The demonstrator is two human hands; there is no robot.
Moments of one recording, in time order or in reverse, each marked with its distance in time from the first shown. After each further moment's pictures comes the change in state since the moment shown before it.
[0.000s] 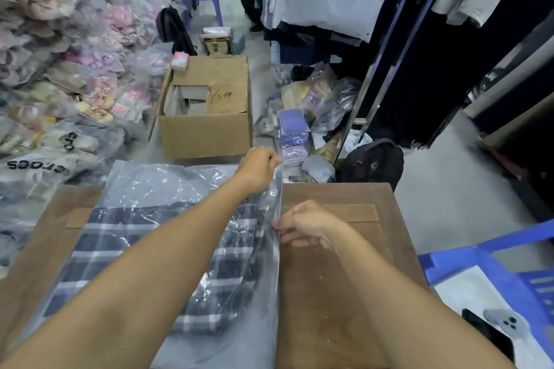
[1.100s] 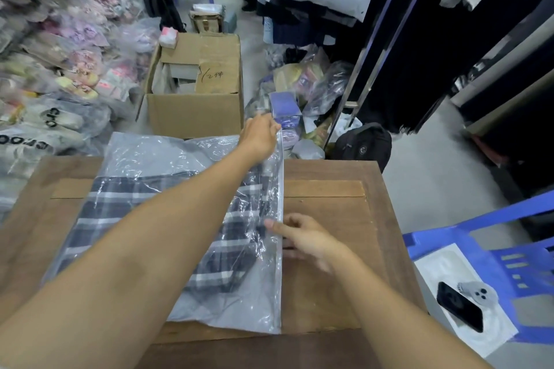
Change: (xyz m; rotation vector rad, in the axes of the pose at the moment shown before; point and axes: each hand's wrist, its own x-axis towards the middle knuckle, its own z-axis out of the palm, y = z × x) left_hand 0.007 0.019 0.016 -0.141 0.119 -0.103; right_hand -0.032 0.076 0.021 0.136 -0.033 -0.011
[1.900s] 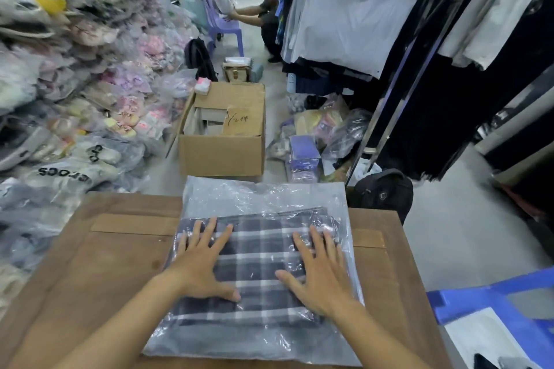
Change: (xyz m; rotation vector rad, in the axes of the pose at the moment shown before) left_hand -0.144 -0.134 -0.073 0.634 -0.471 -0.081; right_hand 0.021 0.008 0.000 -1.162 0.392 -0.411
